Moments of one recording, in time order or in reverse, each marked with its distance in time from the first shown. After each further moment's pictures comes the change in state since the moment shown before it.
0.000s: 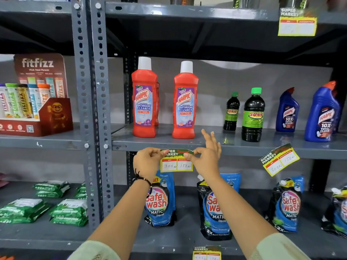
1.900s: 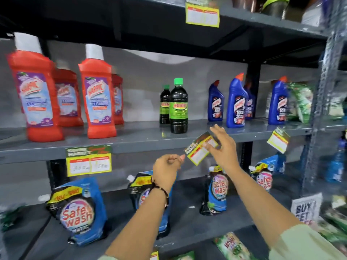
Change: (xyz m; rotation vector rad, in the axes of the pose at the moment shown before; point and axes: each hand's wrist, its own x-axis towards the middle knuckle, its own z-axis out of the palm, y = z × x) left_hand -0.110 0.062 0.226 -0.317 -0.451 -0.074; right_hand -0.003 0.181 -0.196 -0.057 0.206 0.053
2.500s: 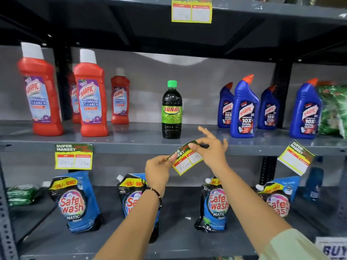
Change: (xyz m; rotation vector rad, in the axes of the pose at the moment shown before) left_hand 0.012 0.008 0.061 -0.058 0.301 -0.048; right_hand 0.049 0.029 -0.003 0.206 -0.242 0.051
